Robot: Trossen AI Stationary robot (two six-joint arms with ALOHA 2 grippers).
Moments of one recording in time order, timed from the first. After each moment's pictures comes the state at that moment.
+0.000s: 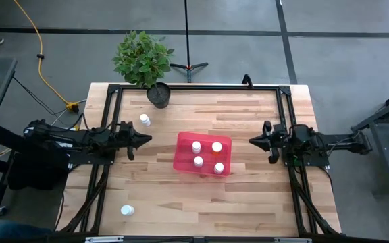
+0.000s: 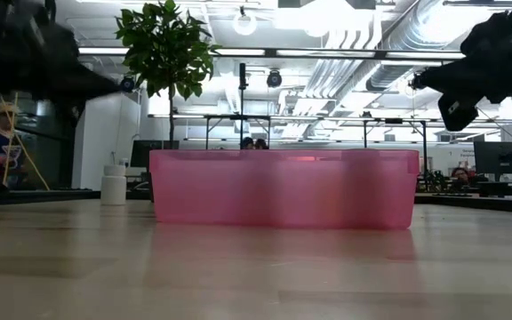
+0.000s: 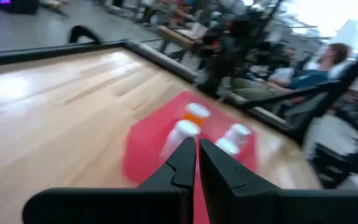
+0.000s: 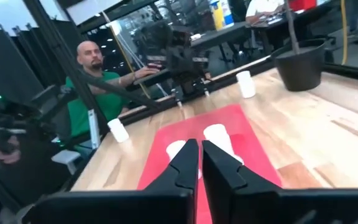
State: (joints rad) left arm -0.16 0.17 0.03 0.06 -0.36 -0.47; right arm 0.03 0.05 0.01 0.03 0.05 0.40
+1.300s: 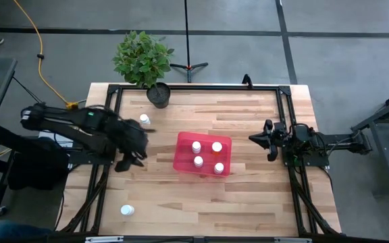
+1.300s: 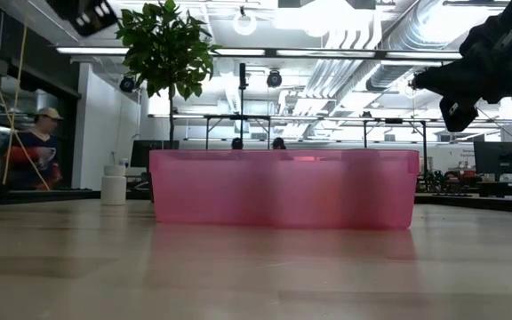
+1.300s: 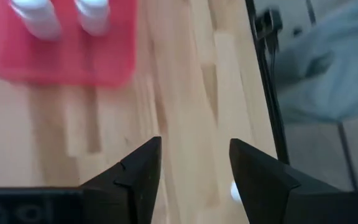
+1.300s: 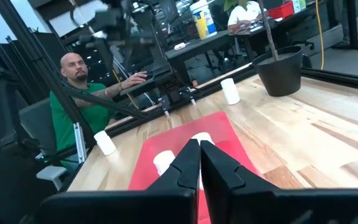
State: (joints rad) left arm -0.16 1.01 1.08 -1.02 0.27 -0.18; right arm 0.03 0.05 0.01 0.03 0.13 0.42
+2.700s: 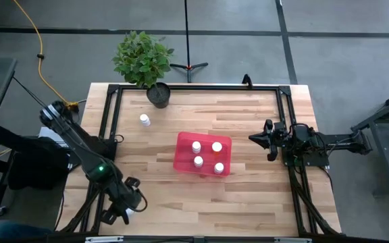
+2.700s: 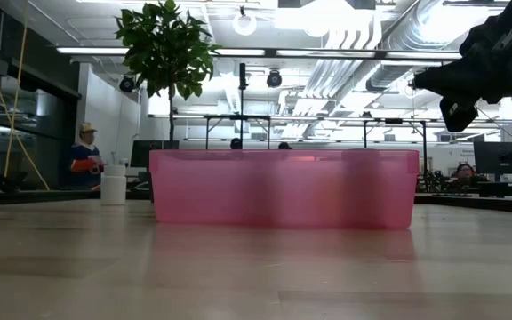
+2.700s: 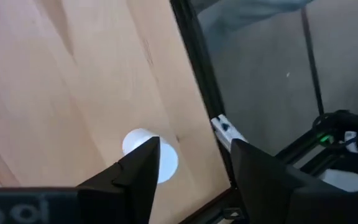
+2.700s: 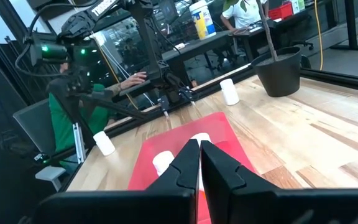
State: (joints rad) left arm -0.81 1.33 1.03 -0.78 0.25 -0.54; right arm 0.03 0.05 0.01 0.03 0.13 0.42
